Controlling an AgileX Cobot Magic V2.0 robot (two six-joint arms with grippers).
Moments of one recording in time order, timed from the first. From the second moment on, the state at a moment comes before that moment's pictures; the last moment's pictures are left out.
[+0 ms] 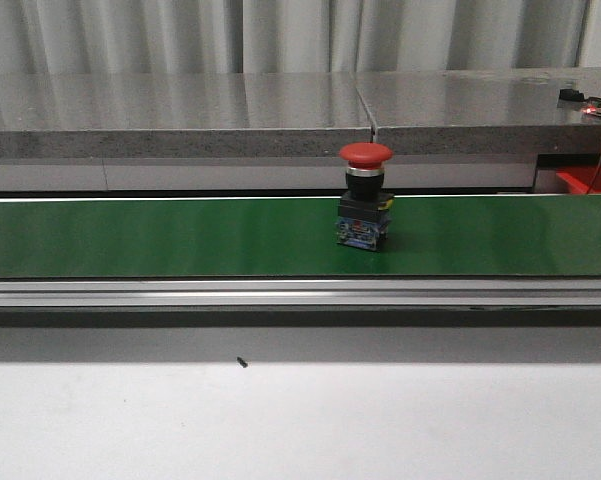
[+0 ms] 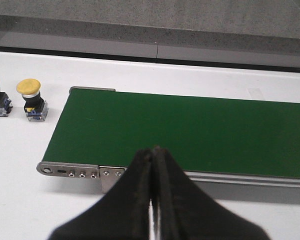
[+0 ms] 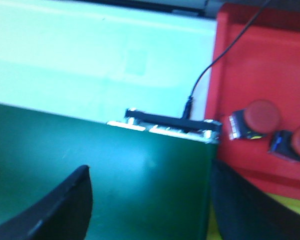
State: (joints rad) left arm 0.12 0.42 -0.55 -0.23 0.63 0.11; right arm -0.21 1.56 -1.48 0.31 0.98 -0.39
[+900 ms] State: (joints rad) left arm 0.12 0.42 -0.55 -0.24 0.63 0.11; right arm 0.32 1.61 -1.27 0.20 0.87 -0.39
